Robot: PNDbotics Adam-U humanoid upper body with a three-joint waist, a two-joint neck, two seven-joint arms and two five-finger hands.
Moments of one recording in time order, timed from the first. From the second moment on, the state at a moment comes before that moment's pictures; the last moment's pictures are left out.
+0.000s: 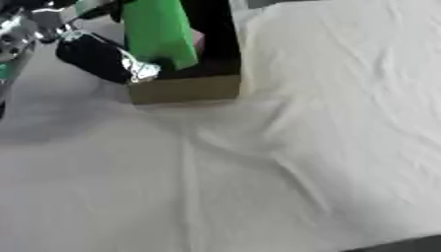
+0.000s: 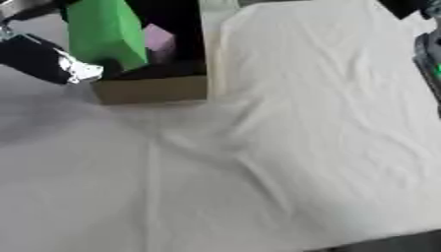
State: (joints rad) left arm -1.07 0.47 -0.37 -1.65 -0.84 0.07 -0.59; right arm -0.57 -0.81 0.01 -1.99 0.44 0.30 -0.07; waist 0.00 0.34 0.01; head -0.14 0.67
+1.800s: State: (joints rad) left arm -1.19 0.28 -0.25 -1.00 -1.22 0.01 -0.28; right arm -0.61 -0.80 0.03 -1.99 0.43 0.28 -0.04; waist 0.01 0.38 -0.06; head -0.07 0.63
